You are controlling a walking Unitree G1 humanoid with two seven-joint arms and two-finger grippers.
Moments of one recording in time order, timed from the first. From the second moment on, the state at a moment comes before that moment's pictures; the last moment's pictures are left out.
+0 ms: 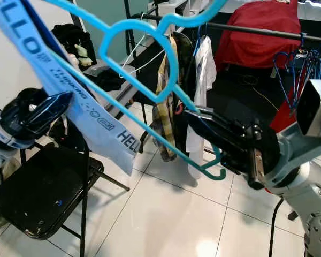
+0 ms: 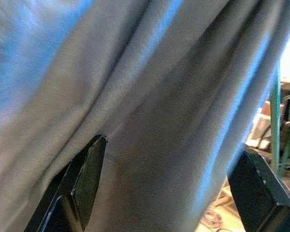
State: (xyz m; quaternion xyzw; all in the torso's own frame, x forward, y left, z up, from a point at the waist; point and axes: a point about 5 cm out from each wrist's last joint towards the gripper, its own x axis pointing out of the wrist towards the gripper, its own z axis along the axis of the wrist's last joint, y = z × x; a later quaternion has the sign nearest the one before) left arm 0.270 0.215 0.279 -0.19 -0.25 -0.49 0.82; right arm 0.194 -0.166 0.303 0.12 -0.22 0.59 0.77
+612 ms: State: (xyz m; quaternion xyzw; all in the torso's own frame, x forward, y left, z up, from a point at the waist) left arm 0.282 0.215 0.275 -0.17 -0.23 -0.46 0.85; right arm 0.196 -0.184 0.283 0.07 -0.15 0.54 0.83
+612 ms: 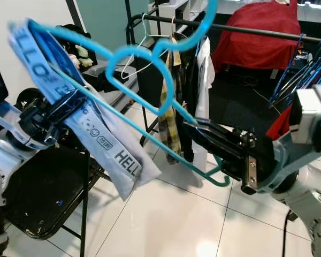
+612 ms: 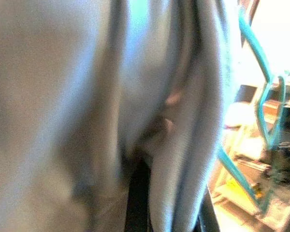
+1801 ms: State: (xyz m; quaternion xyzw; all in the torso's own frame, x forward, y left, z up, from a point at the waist) left arm 0.327 0.233 0.273 0.23 -0.23 -0.18 0.93; right arm 0.189 -0.237 0.252 -0.07 -0.01 0.42 0.91
